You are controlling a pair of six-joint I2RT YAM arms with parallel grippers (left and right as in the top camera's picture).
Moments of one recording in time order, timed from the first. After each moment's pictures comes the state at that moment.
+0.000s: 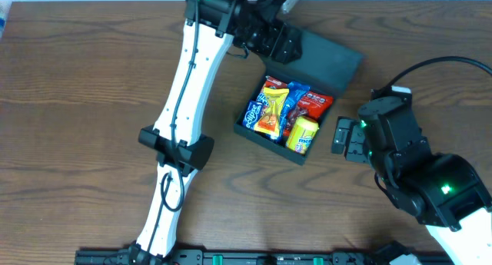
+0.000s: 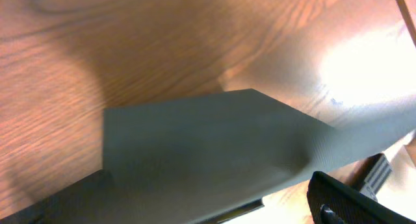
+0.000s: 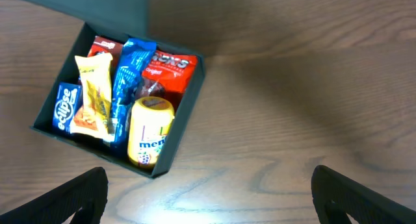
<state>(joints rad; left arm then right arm) -0.43 2.45 3.04 -1.70 0.46 0.02 0.51 1.06 1.25 -1.14 0.33 0.57</state>
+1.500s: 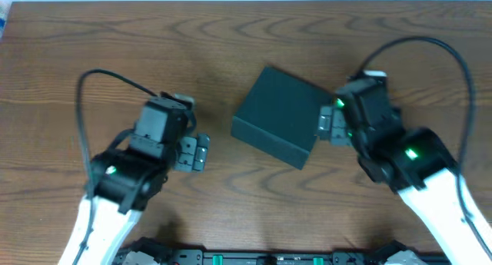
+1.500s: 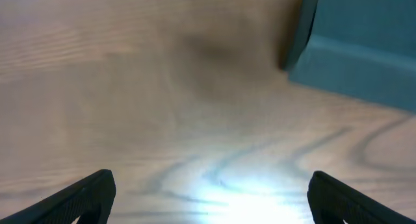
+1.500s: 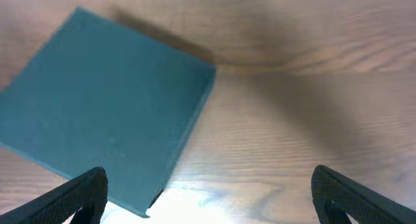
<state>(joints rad) -0.39 1.06 1.09 -1.10 -0.14 -0.12 0.51 1.25 1.25 -1.01 0.33 0.46</state>
